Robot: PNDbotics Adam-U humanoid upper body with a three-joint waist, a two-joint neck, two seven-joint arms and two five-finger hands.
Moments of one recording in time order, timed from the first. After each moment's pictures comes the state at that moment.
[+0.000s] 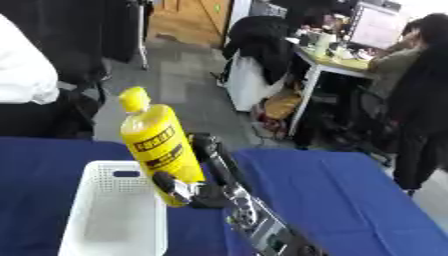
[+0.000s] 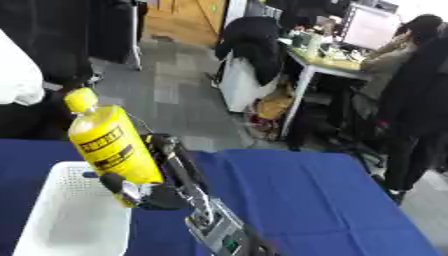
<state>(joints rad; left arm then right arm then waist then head) -0.72 0.41 -0.17 -1.99 0.45 -0.34 -0.10 -0.83 -0.33 0.27 -1.33 0.23 -0.28 -0.18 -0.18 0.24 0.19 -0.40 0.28</state>
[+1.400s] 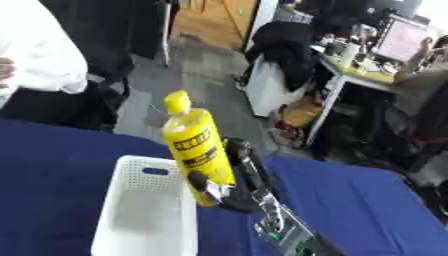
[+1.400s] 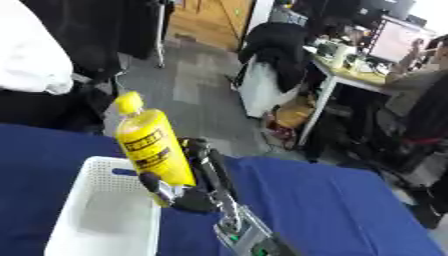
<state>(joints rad) -0.79 0.36 -0.17 -1.99 0.47 -0.30 -0.09 -0.76 -0.46 0.26 -1.44 0.20 -0.21 -0.27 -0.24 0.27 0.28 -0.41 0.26</state>
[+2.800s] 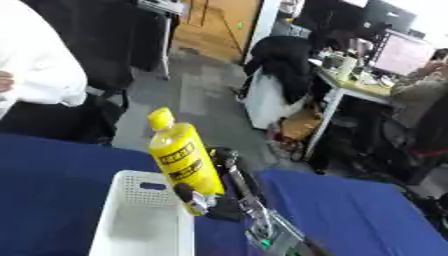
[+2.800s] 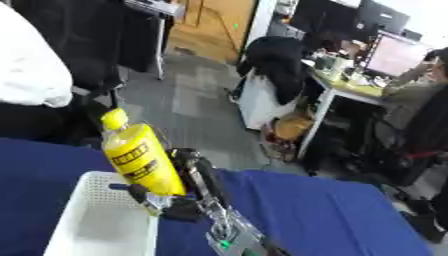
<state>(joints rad) -0.82 0.26 -0.15 -1.99 0.49 -0.25 -0.05 -0.77 -0.56 0.25 -1.40 0.26 -0.19 -0.29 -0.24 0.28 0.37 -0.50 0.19</state>
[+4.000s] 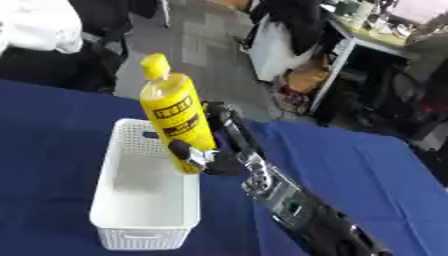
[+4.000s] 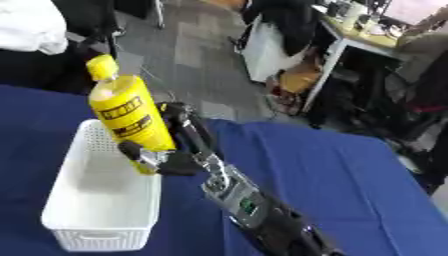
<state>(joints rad) -0.86 0.22 -0.14 -1.99 0.50 -0.25 -0.03 -0.81 -0.56 0.30 -1.42 -0.03 -0.26 -0.22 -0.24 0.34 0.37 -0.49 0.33</state>
